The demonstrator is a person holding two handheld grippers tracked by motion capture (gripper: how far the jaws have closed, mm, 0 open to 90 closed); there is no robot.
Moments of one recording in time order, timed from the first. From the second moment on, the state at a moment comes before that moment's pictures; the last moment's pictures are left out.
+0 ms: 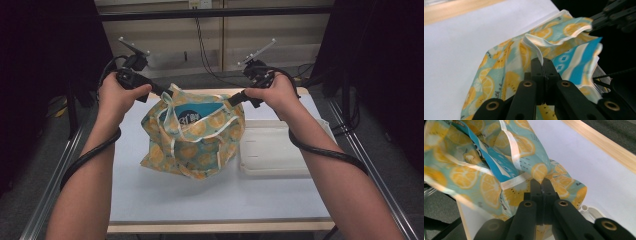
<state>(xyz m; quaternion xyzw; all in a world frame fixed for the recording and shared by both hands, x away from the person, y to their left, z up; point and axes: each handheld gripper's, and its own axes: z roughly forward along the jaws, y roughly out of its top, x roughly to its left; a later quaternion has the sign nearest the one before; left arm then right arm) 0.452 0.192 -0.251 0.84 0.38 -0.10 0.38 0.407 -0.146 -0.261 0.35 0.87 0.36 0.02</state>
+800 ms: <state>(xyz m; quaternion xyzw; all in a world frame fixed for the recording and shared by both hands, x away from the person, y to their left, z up) 0.448 0.201 -0.282 0.83 0.40 -0.12 0.36 0.385 -0.143 -0.258 0.30 0.89 0.35 0.02</state>
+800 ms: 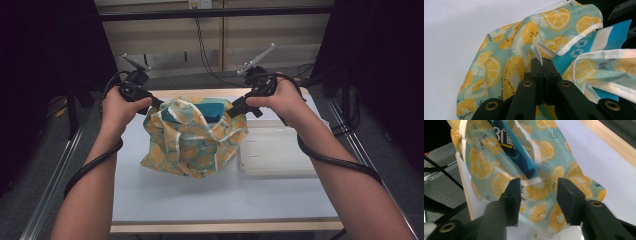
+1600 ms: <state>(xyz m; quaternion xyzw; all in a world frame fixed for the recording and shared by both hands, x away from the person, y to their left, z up) 0.446 0.210 -0.287 0.83 0.41 -0.12 0.37 0.389 -0.119 -0.299 0.25 0.91 0.32 0.03</state>
